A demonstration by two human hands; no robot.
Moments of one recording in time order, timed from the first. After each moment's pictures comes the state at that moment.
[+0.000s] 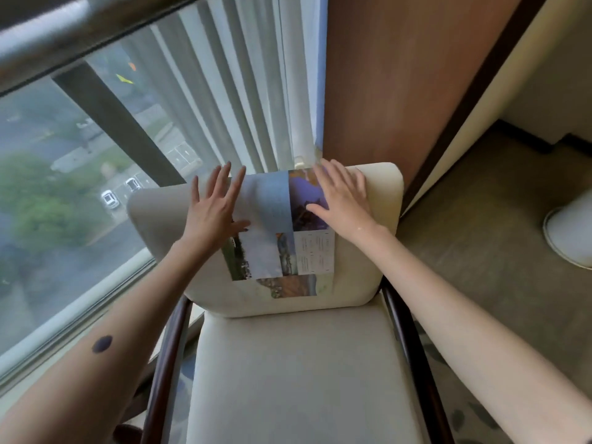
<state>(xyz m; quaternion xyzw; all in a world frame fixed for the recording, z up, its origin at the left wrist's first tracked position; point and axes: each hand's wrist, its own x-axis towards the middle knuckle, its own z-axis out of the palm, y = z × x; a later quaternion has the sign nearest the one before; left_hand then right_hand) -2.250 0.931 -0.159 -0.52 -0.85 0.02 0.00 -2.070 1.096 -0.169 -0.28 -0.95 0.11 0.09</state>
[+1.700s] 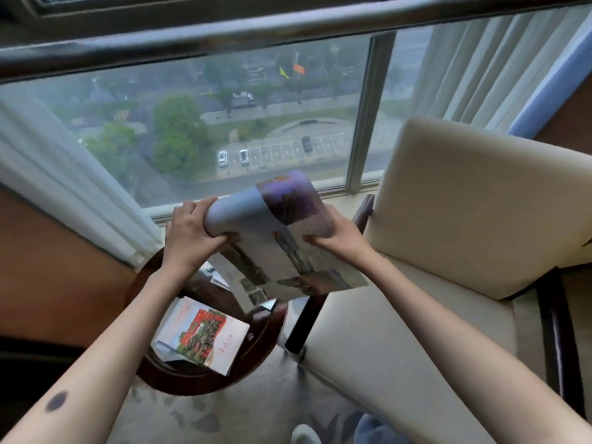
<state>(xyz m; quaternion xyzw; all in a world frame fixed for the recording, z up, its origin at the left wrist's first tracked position) -2.147 0.325 -0.103 -0.13 -0.96 -0.22 0.08 -2.084 0.588 -0.137 -0.07 -0.87 0.48 -0.02</state>
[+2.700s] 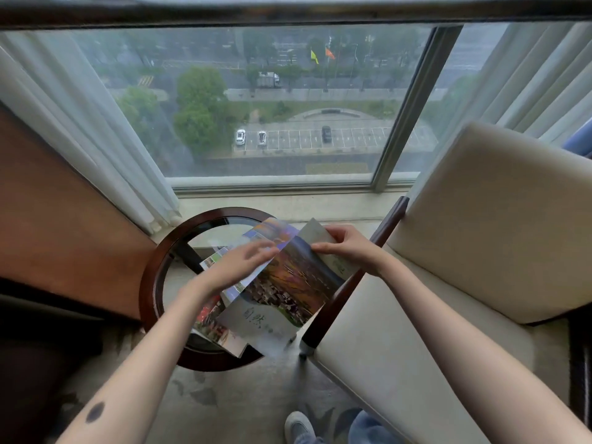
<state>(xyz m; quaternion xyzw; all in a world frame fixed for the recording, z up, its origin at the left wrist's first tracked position) -2.114 0.290 -0.151 -0.10 -0.85 -0.41 -0.32 -2.102 0.539 -0.151 0.00 -0.75 0.62 -0.23</state>
